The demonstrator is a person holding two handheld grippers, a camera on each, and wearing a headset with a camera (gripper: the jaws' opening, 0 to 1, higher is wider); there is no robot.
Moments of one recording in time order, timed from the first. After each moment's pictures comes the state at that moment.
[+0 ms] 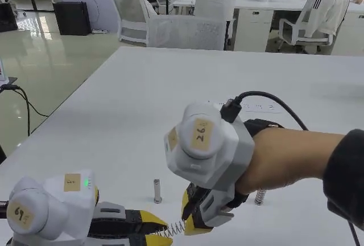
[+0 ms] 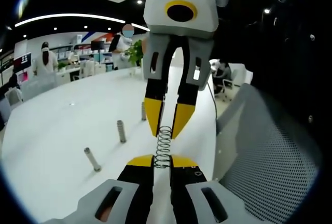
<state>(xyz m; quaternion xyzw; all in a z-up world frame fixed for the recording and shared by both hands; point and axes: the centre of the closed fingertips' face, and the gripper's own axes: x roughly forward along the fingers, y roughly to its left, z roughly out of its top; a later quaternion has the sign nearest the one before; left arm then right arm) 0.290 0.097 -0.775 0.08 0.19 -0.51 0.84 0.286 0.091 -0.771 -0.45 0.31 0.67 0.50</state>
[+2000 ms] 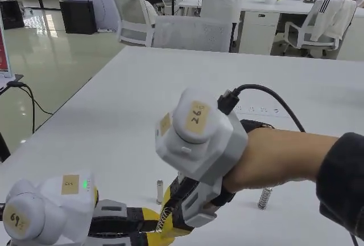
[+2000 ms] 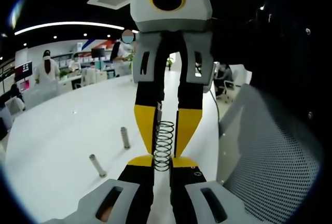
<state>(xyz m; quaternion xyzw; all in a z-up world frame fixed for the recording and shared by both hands) 0.293 0.099 -0.767 0.09 0.16 -0.50 0.84 0.274 0.124 -0.758 -0.39 0.30 0.70 0.51</state>
